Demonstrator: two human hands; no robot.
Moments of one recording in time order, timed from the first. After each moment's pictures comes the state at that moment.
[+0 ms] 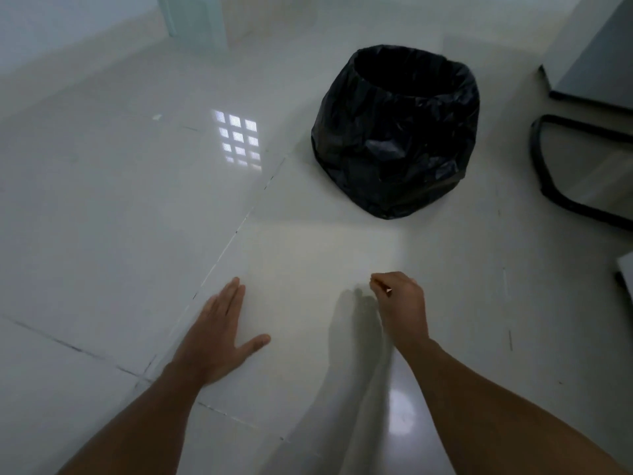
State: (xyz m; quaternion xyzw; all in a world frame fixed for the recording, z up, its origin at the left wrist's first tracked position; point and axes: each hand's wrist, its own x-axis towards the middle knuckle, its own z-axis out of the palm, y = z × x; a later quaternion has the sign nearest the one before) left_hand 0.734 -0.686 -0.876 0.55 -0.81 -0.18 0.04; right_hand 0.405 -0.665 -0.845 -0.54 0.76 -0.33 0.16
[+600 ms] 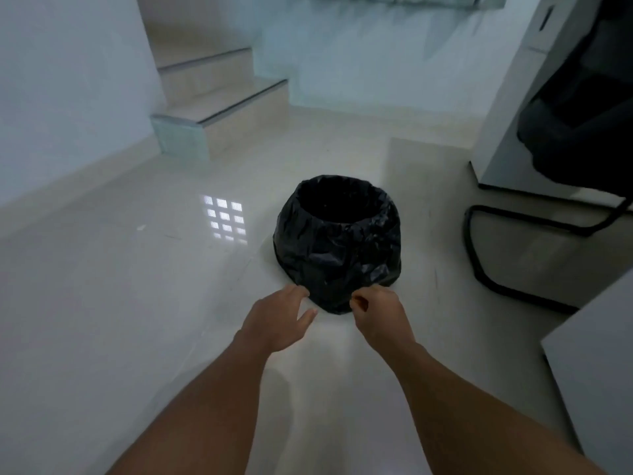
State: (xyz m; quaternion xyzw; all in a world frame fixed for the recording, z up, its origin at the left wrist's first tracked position) left_hand 0.530 -0.791 -0.683 0.48 -0.85 -0.16 0.13; right_hand 0.324 -0.737 -0.677 -0.62 0.74 -0.27 0.07
